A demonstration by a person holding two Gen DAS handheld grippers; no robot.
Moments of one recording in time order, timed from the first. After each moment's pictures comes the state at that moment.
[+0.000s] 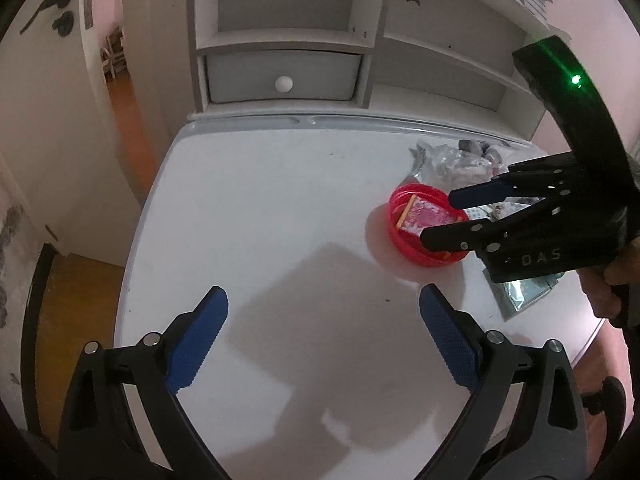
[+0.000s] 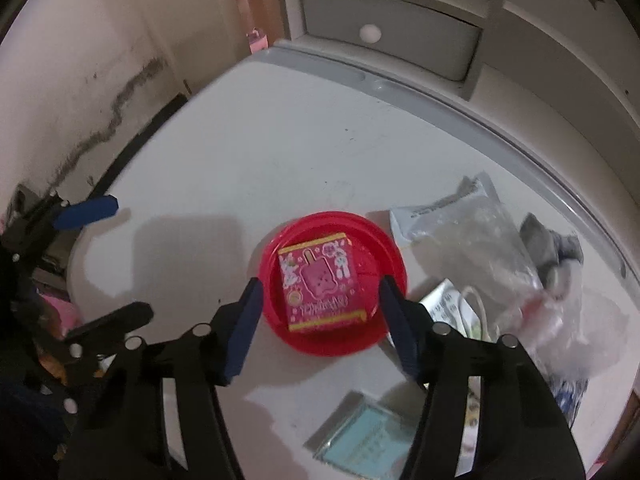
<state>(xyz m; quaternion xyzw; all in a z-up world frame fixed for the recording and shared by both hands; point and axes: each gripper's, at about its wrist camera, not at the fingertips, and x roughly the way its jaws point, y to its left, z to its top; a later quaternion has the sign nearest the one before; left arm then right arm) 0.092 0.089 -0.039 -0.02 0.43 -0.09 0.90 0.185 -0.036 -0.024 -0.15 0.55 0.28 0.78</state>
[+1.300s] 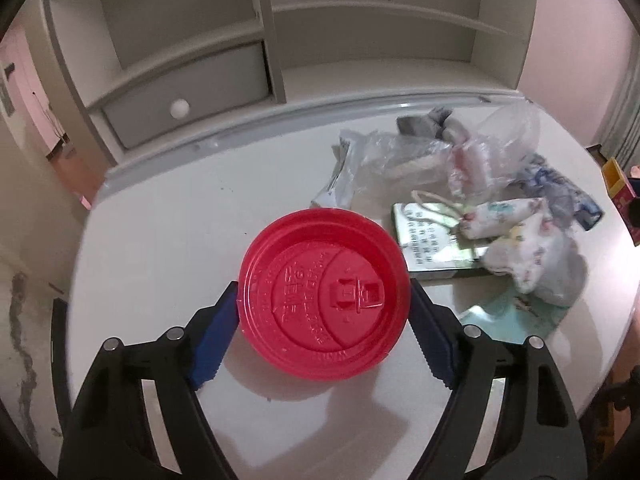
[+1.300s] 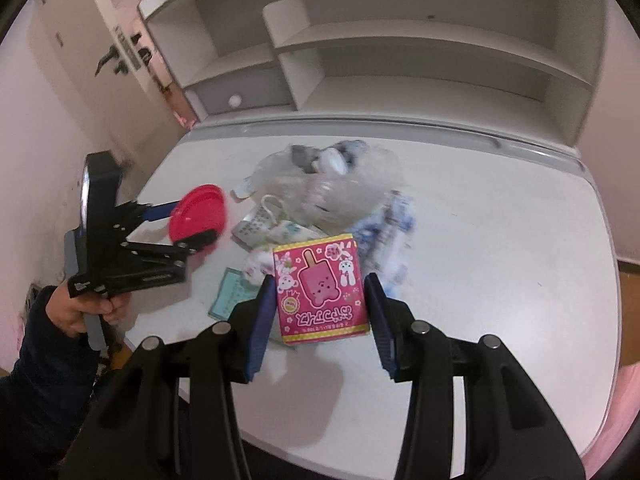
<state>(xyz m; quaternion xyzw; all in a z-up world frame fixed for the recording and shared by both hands) 0.139 -0.033 -0.047 0.09 0.44 -0.11 0.89 0.103 -0.269 0.041 0.04 0.48 0.19 0.86</state>
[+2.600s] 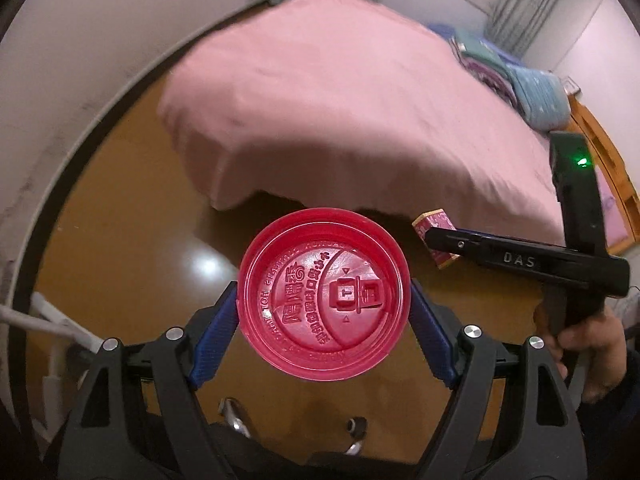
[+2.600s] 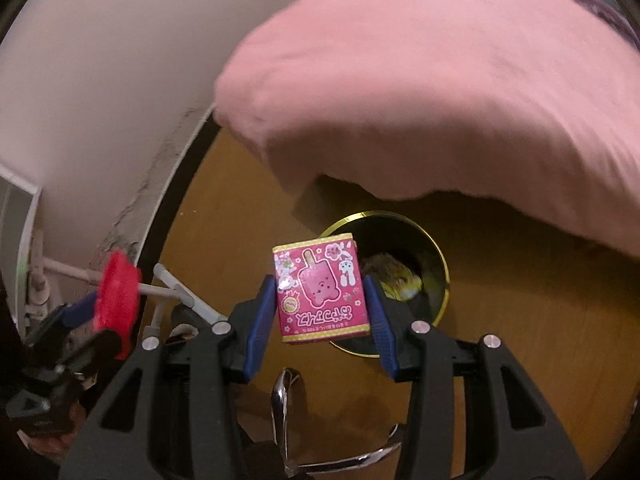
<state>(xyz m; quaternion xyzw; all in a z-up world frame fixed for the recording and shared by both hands) -0.162 -0.610 -0.188 0.24 0.47 -0.62 0.59 -0.396 -0.694 -0.181 0.43 0.41 -0.38 0.71</state>
